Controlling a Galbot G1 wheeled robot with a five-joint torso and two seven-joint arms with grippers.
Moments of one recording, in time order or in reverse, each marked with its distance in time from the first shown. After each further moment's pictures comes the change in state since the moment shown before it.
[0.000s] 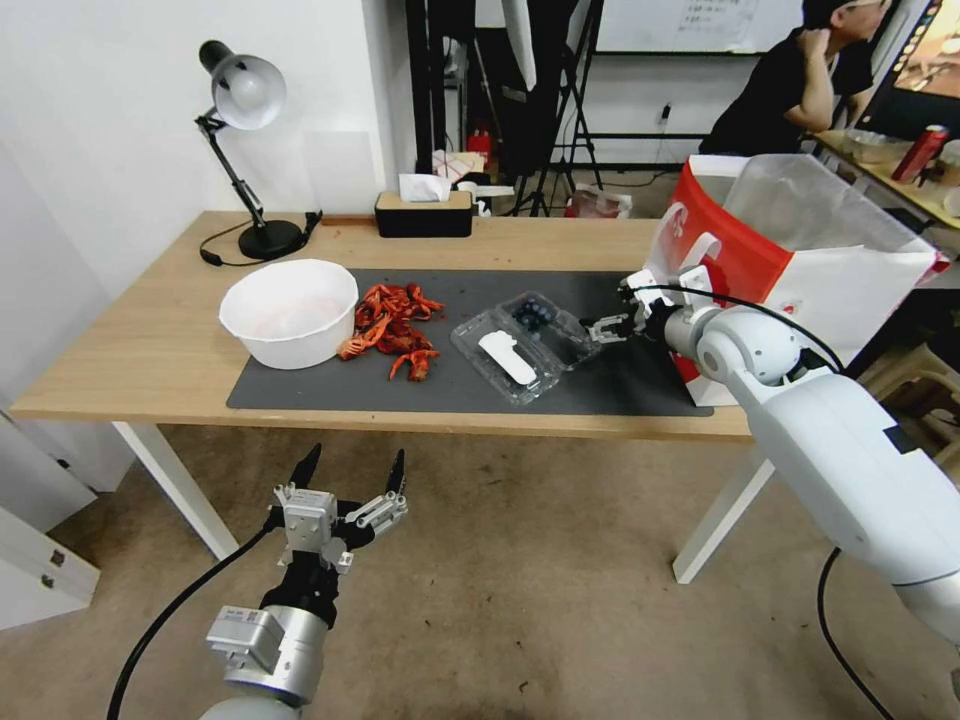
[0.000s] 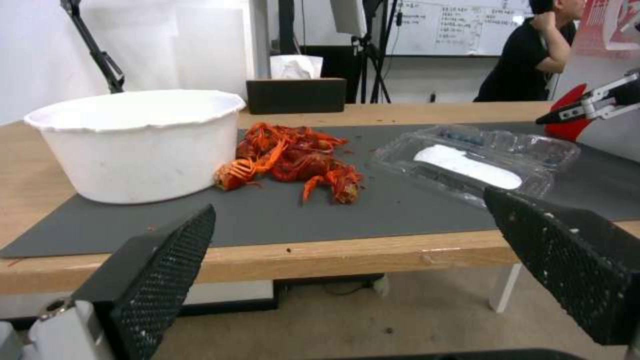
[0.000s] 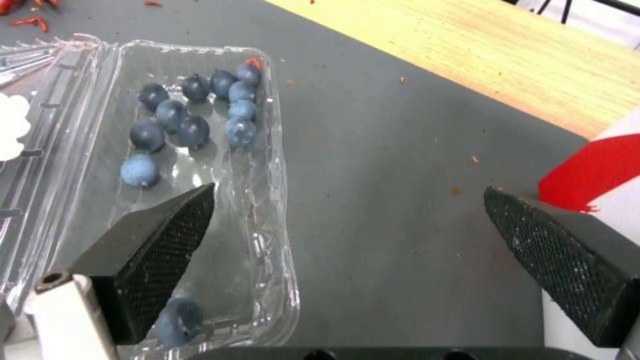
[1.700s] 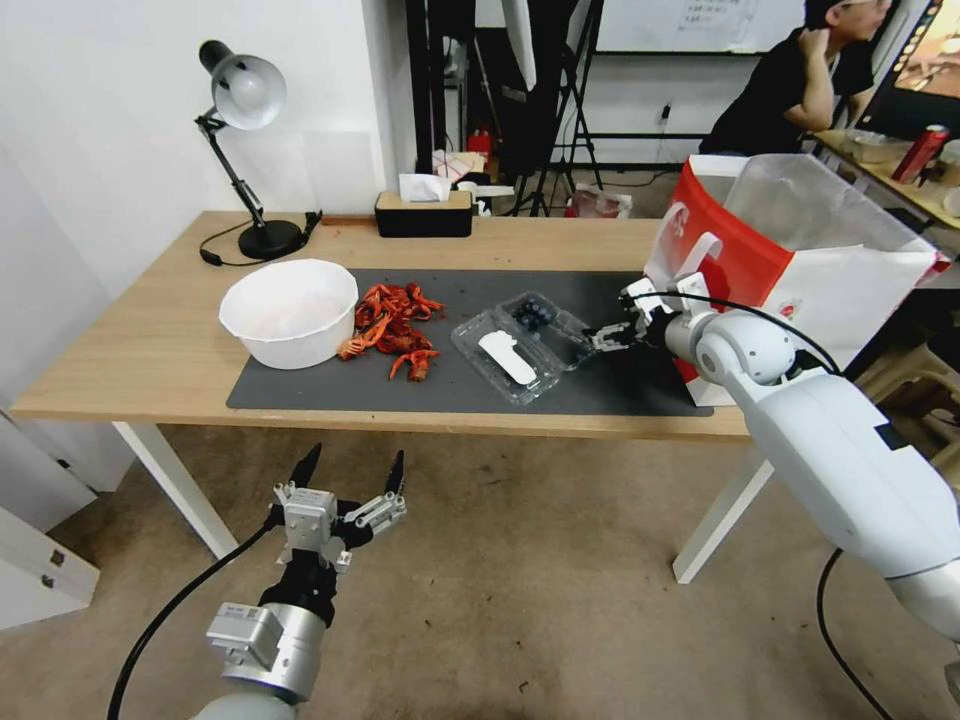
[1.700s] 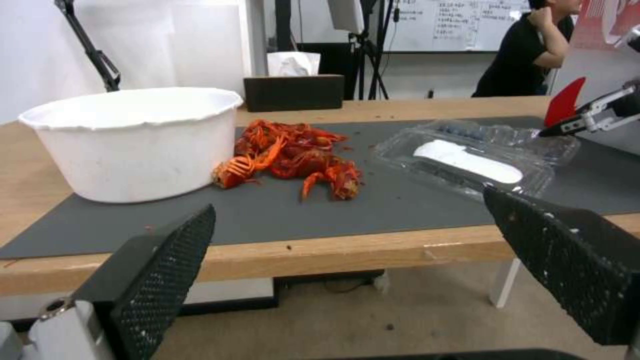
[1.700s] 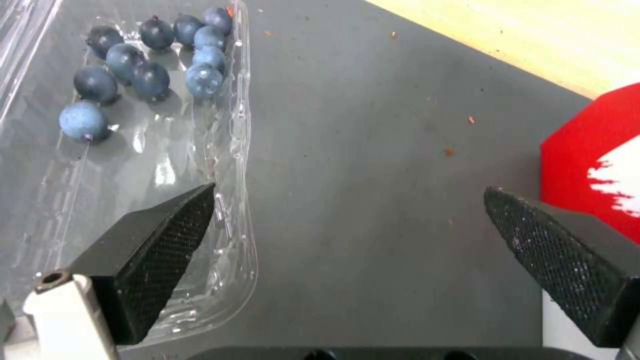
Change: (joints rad) left arm -0.008 0.012 -0.004 0.008 -0.004 0.006 0.002; right arm 0.010 0.002 -0.013 -0.064 -0.042 -0.002 -0.039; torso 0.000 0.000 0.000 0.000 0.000
